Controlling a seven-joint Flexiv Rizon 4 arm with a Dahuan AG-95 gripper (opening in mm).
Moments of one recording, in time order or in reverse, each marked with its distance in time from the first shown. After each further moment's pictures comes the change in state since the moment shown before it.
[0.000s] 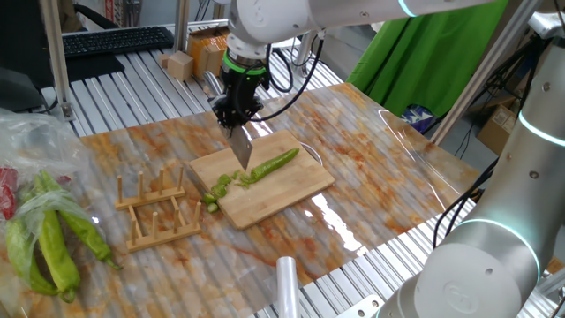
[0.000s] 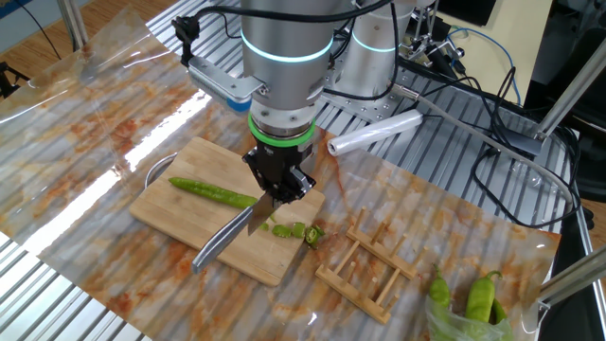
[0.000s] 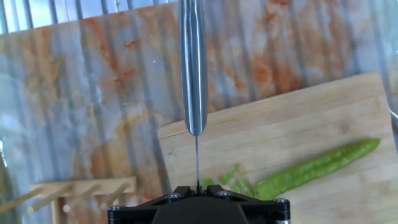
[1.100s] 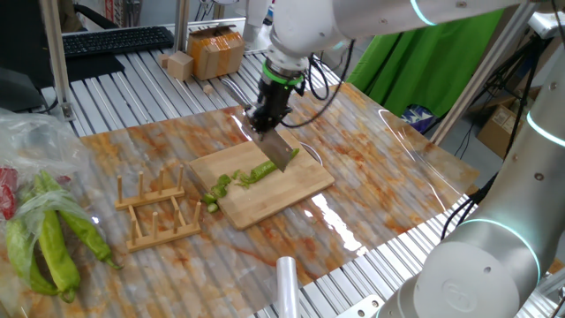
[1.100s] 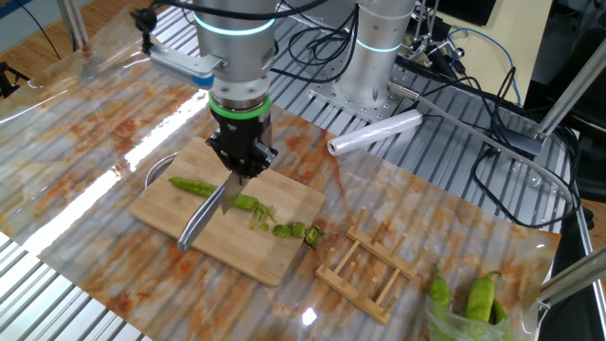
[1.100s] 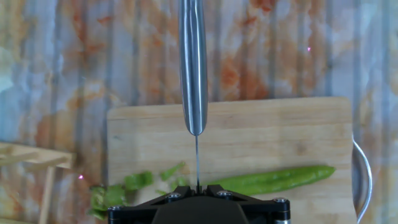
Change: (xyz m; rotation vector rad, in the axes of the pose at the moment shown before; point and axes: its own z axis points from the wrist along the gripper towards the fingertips) arm 0.019 -0.088 0.029 -0.040 -0.043 -0.192
